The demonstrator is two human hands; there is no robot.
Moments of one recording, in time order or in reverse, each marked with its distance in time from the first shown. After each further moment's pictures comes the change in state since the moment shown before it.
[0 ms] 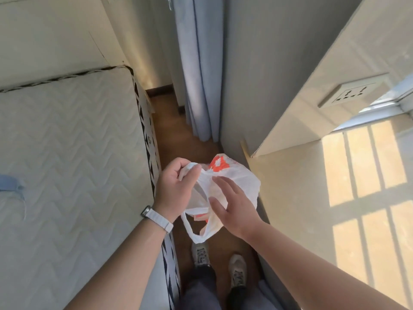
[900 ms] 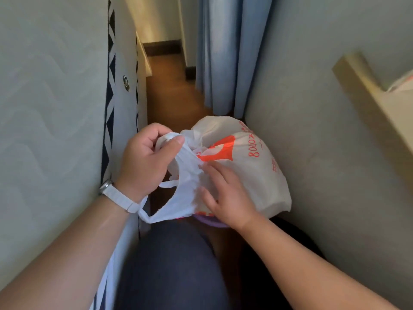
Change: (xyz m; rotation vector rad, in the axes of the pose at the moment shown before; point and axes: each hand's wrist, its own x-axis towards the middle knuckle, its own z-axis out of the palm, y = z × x) left_hand 0.130 -0.373 0.069 0.089 0.067 0.225; right_hand 0.180 0.258 0.305 -0.084 0.112 -0.314
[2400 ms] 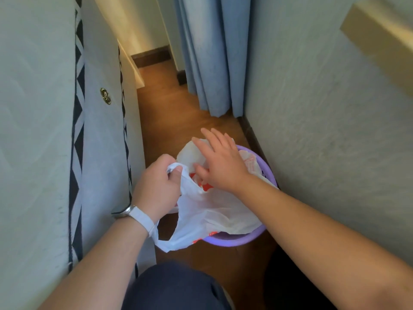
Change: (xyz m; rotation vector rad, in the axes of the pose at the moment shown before) left_hand 0.011 -0.077 0.057 0.484 -0.198 -0.174; right_hand 0.097 0.068 0.032 -0.289 -0.010 -0.058
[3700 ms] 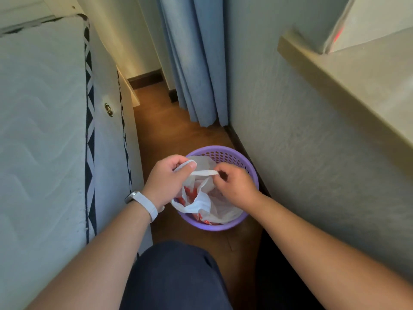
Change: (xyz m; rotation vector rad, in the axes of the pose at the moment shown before) left_hand -0.025 0.025 0.001 -0.424 -0.133 0.063; right_hand -0.097 -0.013 -0.044 0.525 0.047 0.343
